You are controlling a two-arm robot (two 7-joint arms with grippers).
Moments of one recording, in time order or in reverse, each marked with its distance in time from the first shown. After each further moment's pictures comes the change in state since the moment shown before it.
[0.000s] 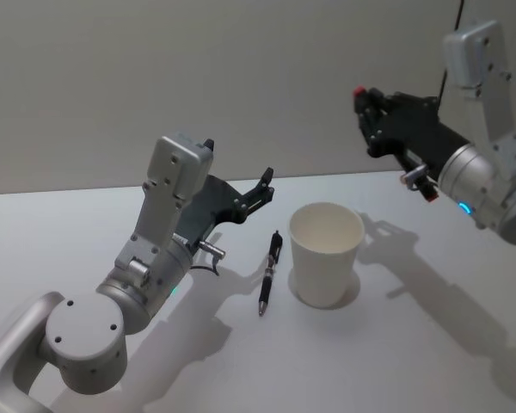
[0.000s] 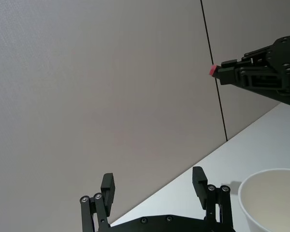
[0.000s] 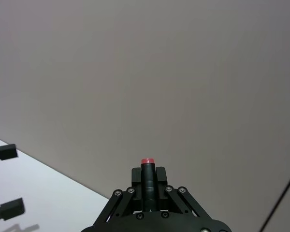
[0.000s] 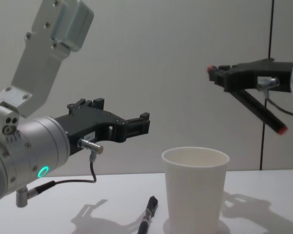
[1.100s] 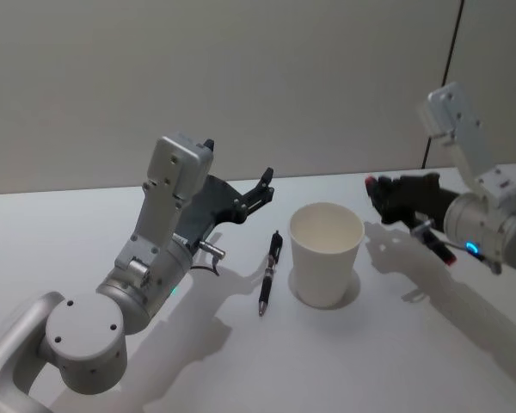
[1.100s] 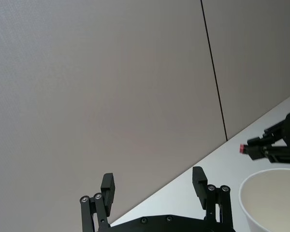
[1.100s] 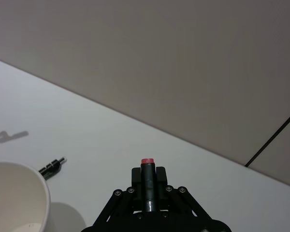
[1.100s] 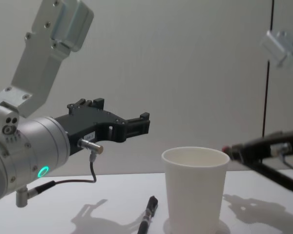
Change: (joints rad) left arm 0.000 0.000 0.000 0.000 0.000 0.000 0.000; right arm 0.010 0.024 -0.002 0.098 -0.036 0.305 0.086
